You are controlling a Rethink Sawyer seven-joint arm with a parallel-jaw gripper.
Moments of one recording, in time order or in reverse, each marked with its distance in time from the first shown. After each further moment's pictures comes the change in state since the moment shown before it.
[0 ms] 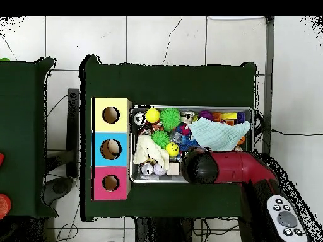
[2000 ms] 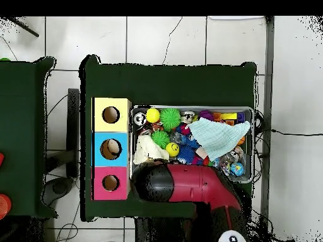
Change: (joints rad) arm 0.312 -0.221 -0.168 0.124 0.307 0.138 0.000
